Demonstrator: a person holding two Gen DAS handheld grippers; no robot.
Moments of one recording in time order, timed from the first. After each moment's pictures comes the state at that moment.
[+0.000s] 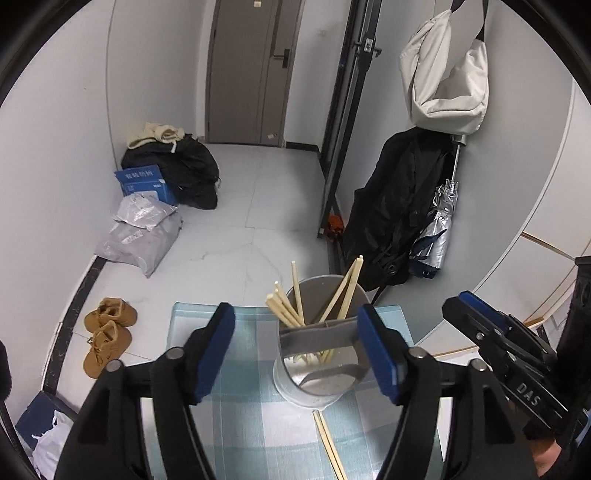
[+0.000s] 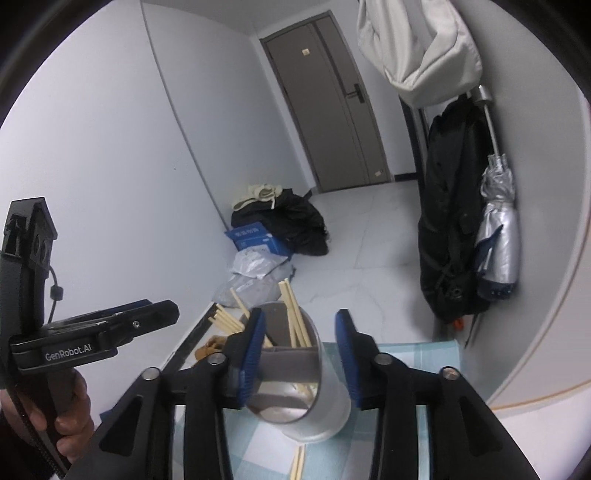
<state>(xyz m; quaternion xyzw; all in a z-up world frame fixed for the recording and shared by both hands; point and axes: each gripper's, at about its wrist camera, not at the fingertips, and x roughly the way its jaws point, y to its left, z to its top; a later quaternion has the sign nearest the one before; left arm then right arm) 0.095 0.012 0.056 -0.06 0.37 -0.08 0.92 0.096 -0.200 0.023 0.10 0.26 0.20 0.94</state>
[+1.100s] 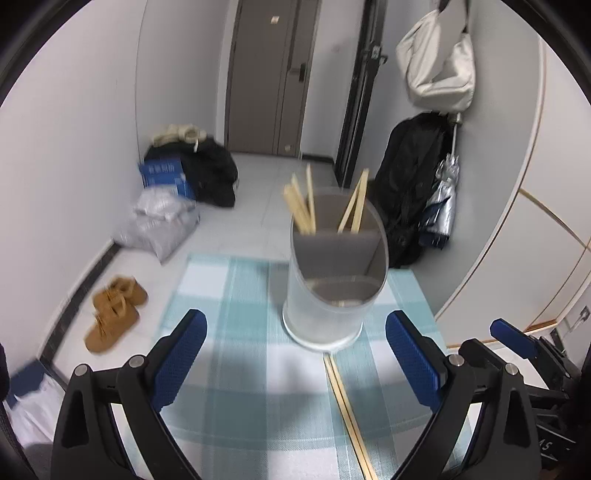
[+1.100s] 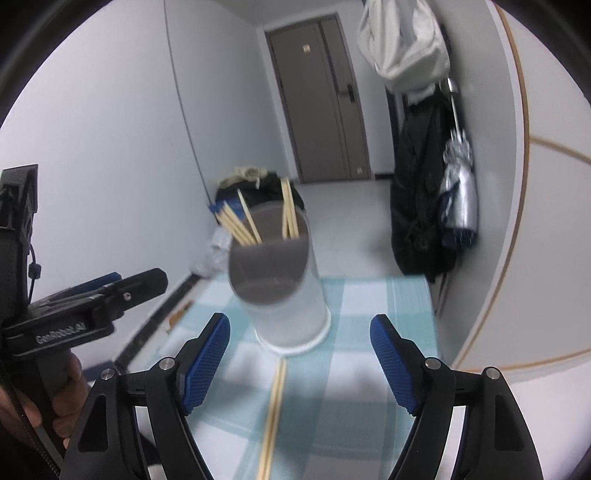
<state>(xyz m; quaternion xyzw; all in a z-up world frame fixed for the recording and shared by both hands) 0.022 0.013 -0.029 -0.07 0.34 -0.05 0.94 0.009 -0.199 -0.050 0.05 0.29 0.16 0.94</state>
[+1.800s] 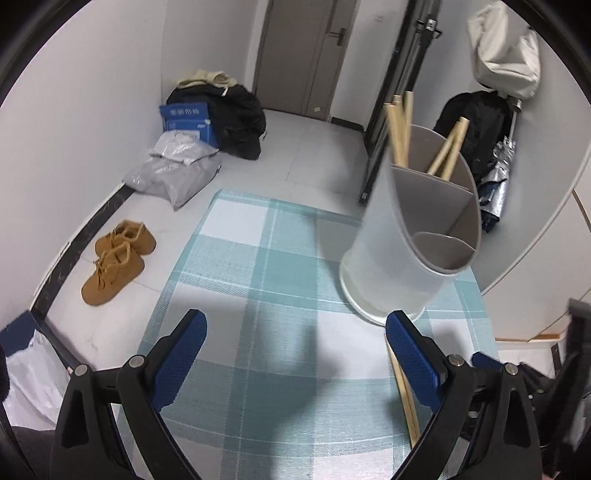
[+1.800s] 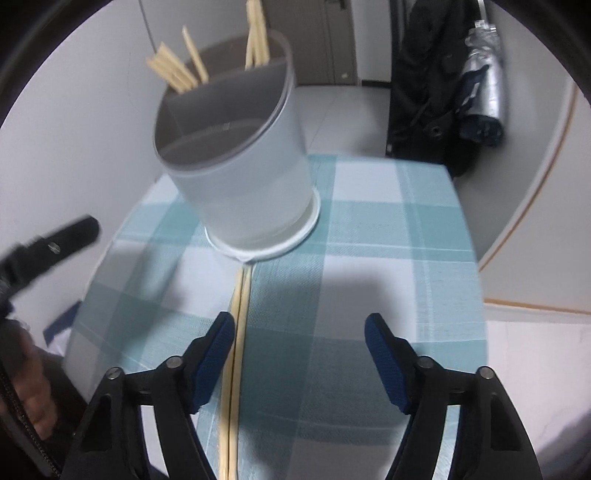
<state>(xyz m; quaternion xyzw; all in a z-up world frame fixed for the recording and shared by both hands) 0.051 0.062 -0.083 -0.12 0.41 -0.01 0.91 0.067 -0.157 -0.149 -0.01 0.47 0.12 0.88</state>
